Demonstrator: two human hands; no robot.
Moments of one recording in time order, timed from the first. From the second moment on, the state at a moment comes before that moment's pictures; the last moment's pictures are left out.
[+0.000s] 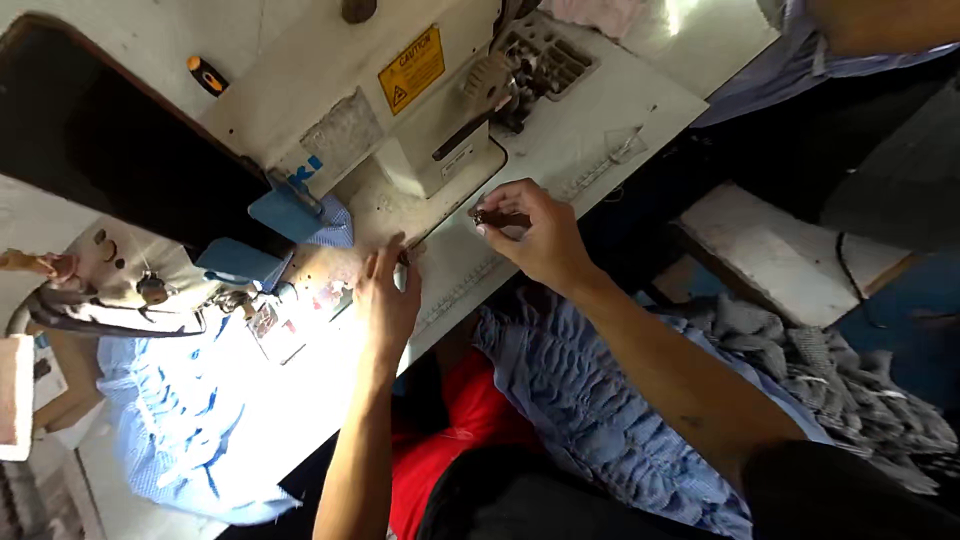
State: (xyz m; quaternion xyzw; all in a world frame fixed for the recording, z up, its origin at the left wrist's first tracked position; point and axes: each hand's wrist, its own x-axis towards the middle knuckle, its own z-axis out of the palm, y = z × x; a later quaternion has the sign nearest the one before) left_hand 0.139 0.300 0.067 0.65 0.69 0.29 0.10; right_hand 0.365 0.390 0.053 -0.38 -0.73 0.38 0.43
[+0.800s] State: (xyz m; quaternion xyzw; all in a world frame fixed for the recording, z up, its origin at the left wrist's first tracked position) left_hand 0.158 0.314 0.028 0.66 0.70 0.23 -0.11; right_hand 0.433 0.651 0.094 -0.50 -0.57 0.63 0.16
